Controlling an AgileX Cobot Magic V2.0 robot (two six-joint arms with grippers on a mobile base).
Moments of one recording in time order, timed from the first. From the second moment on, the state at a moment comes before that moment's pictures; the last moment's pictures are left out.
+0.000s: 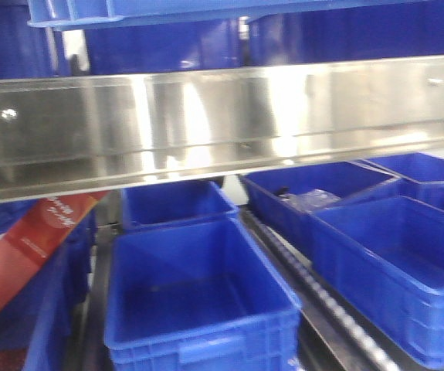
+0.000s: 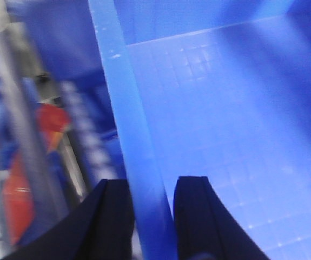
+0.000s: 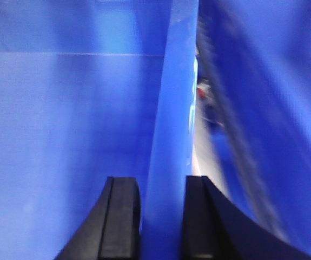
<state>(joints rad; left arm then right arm) -0.32 1.85 -2.40 0.14 1.25 -0.17 0.17 1.86 -2.39 0.02 1.19 0.07</state>
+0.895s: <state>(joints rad) -0.32 1.85 -2.40 0.14 1.25 -0.17 0.17 1.86 -2.39 0.02 1.19 0.07</state>
